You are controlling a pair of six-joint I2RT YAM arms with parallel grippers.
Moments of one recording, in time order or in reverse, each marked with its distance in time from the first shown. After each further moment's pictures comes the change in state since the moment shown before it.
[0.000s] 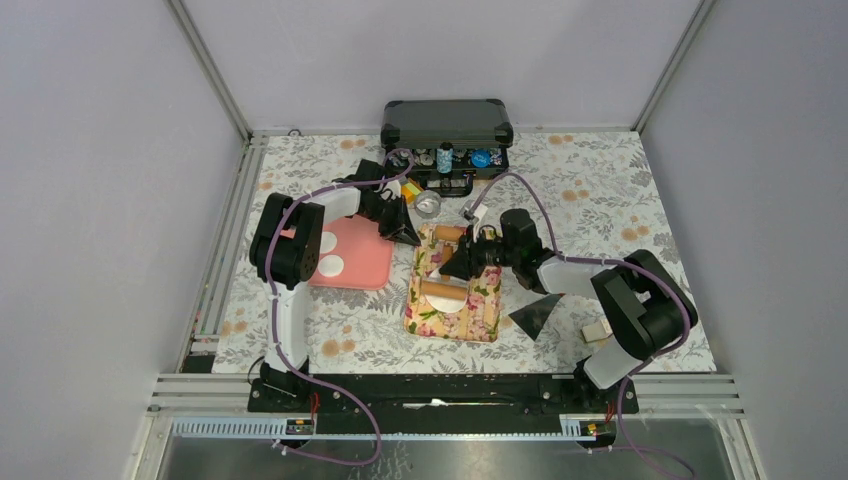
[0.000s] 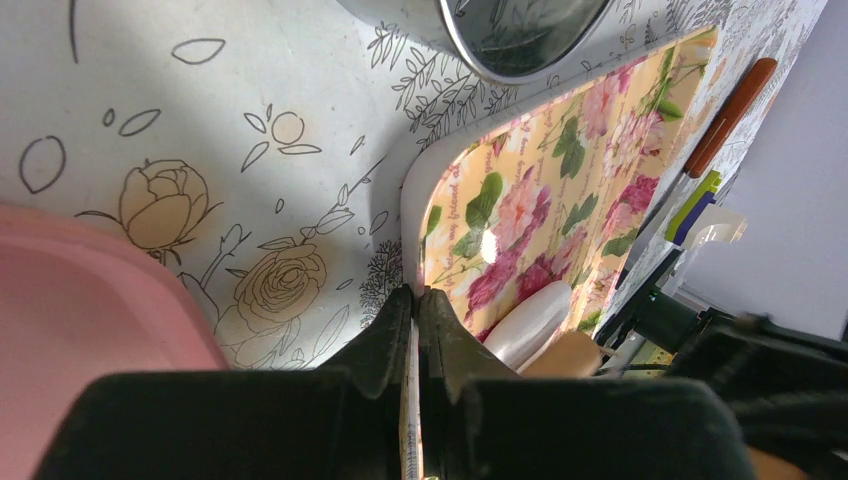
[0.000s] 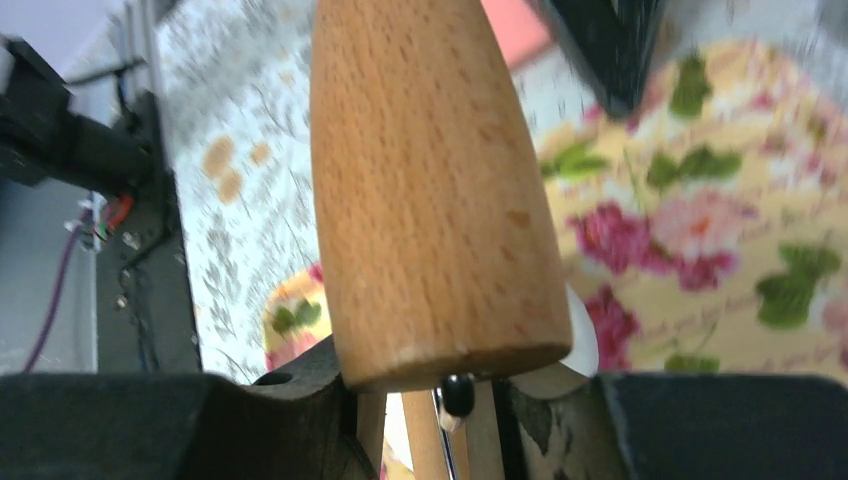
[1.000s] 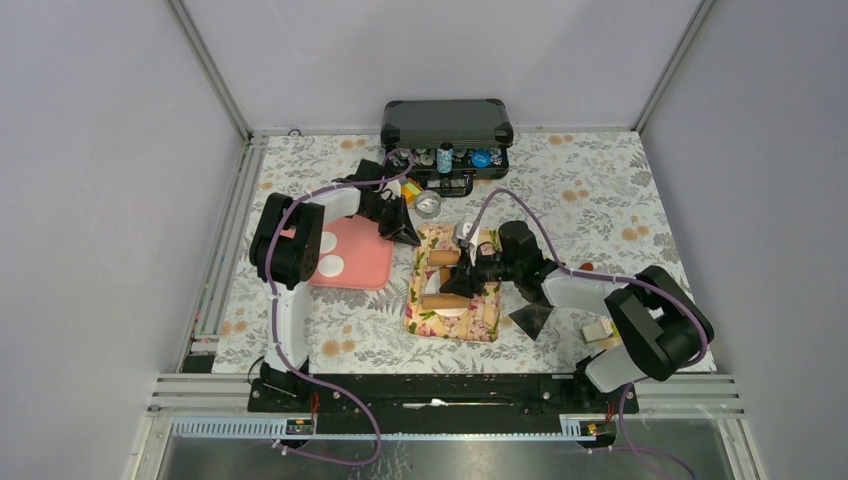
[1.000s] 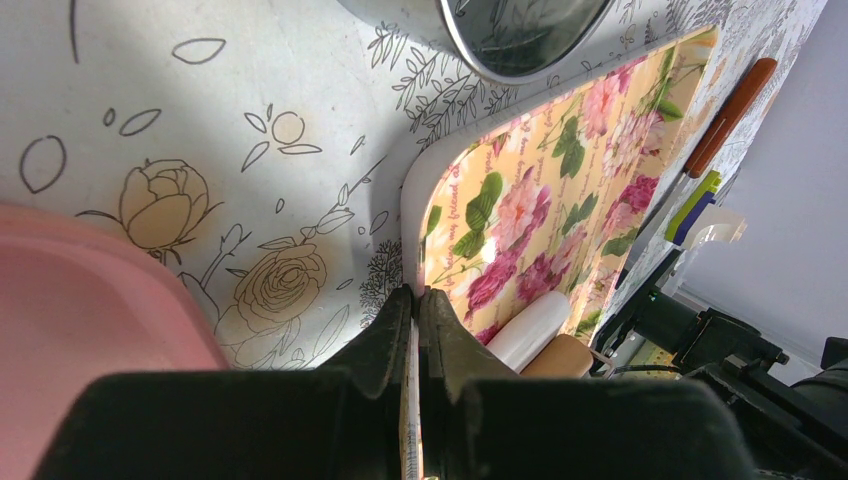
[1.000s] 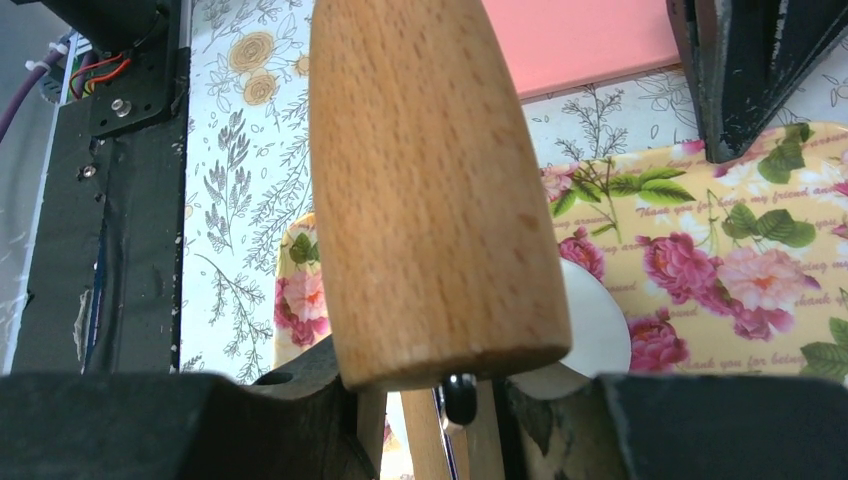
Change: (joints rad) left arm 0.000 0.000 0.000 0.000 0.000 0.000; right arm 0.064 -0.087 -0.093 -0.130 -0.049 -0.351
